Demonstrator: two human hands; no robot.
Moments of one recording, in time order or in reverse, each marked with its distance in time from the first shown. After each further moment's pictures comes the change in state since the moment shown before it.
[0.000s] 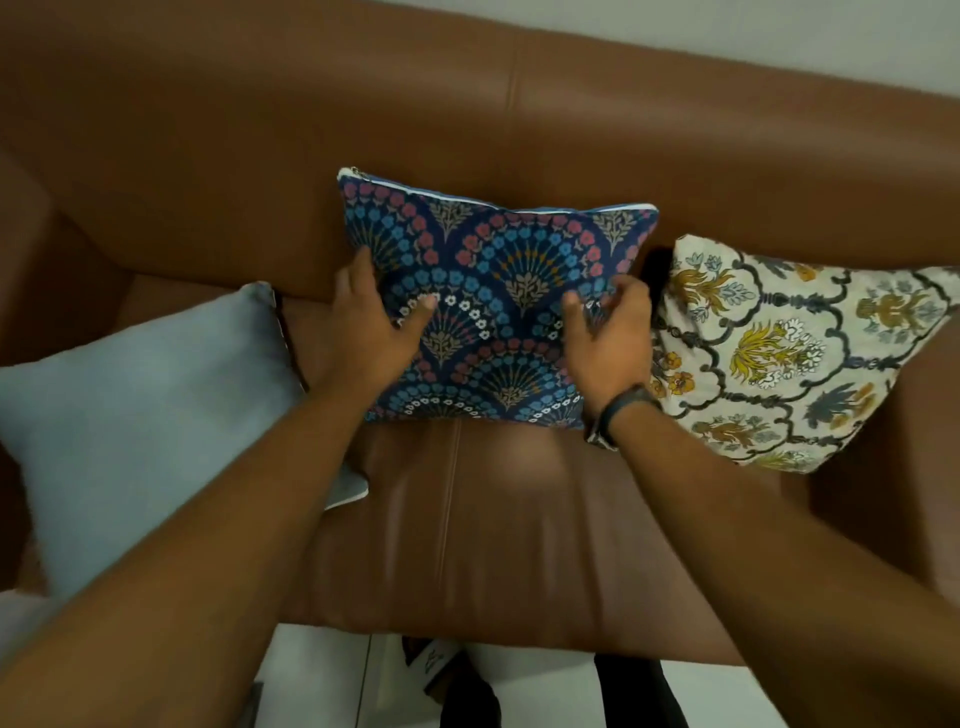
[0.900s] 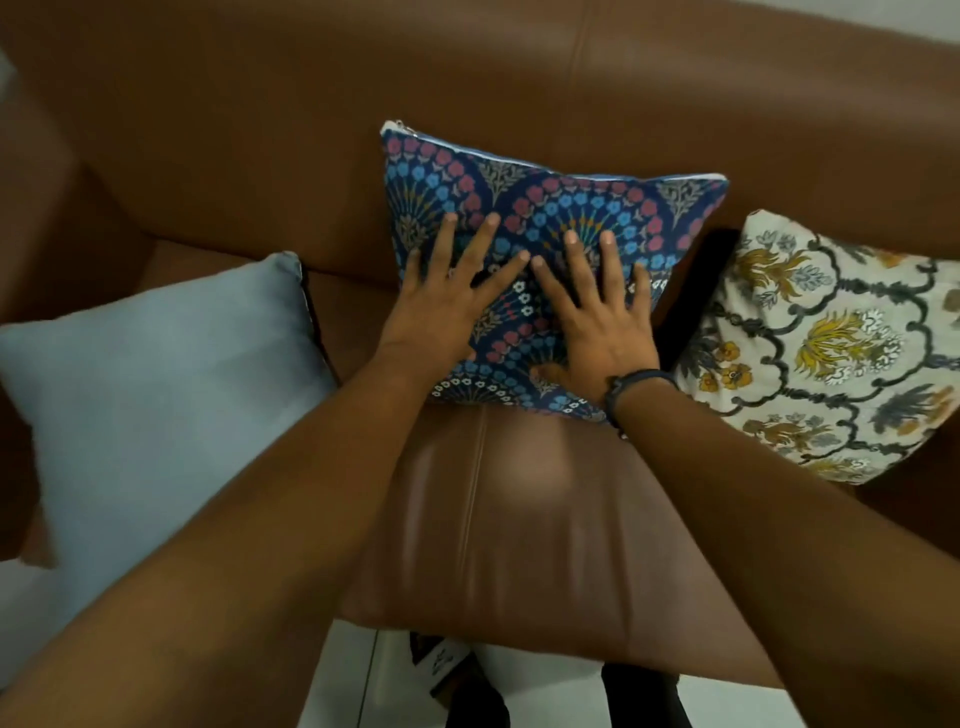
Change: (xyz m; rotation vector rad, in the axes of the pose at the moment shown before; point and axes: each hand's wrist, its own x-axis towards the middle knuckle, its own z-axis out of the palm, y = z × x) left_hand -0.002 -0.006 0.033 0.775 -0.175 0.502; right_hand 0.004 0.028 0.060 -0.863 -0.259 -0.669
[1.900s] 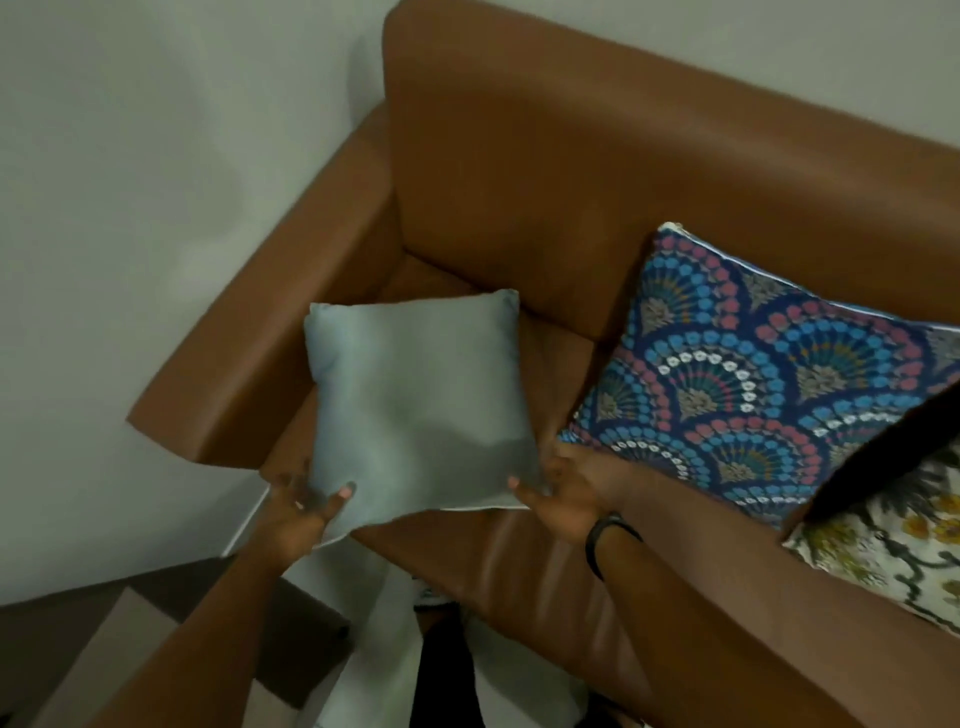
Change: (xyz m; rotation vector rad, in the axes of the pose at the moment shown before) left_hand -0.385 -0.180 0.025 -1.215 -0.151 -1.505; right_hand -0.044 -0.245 -0.016 1.079 -0.819 0.347
